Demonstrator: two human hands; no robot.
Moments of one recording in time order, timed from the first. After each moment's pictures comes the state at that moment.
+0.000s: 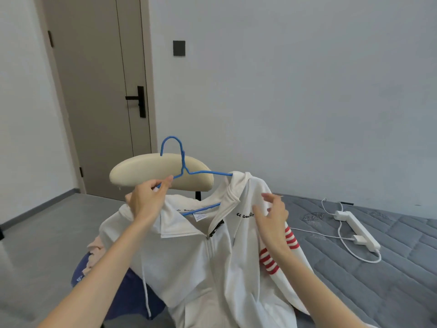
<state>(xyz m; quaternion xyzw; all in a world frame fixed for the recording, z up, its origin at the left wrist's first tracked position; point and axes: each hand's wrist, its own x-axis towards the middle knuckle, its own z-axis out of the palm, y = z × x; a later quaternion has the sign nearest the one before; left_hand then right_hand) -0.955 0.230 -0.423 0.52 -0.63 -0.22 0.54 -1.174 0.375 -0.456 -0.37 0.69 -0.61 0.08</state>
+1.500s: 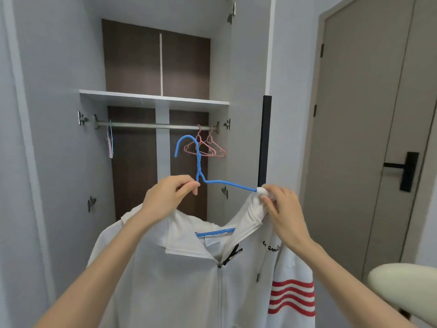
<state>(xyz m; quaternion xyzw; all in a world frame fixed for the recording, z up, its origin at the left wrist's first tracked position) -0.429 0.223 -0.238 0.70 -0.58 0.12 0.41 -0.670 0.094 -0.271 -0.82 0.28 -0.49 0.08</state>
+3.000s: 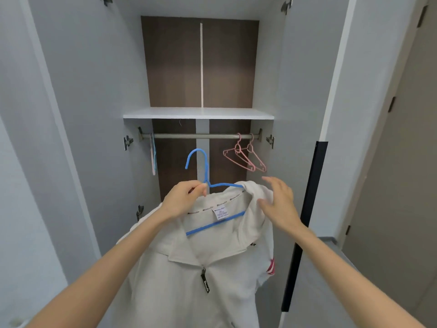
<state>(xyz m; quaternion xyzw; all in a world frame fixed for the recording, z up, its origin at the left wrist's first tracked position) -0.344 0.176 -0.043 0.78 -0.47 -0.01 0.42 -0.530 -0.003 -0.069 -0.87 0.26 -0.34 0.25</state>
